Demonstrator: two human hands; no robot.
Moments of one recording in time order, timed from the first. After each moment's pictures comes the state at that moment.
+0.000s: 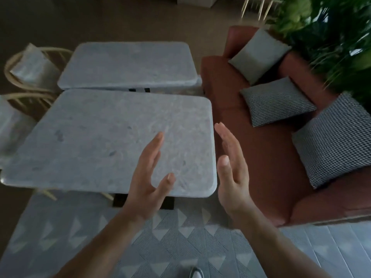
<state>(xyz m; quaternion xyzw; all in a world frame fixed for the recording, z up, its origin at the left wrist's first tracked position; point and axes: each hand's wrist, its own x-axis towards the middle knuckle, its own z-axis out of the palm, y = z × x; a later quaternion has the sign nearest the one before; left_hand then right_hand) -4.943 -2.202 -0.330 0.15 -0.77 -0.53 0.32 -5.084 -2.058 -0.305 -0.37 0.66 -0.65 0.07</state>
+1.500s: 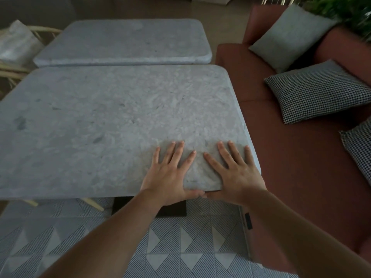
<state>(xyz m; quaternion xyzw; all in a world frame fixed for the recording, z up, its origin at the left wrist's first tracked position) -5.090 -2.284 -0.605 0.17 -0.98 0.00 -0.04 -5.257 -2.112 -0.603 -0.55 0.83 0.05 0.06</state>
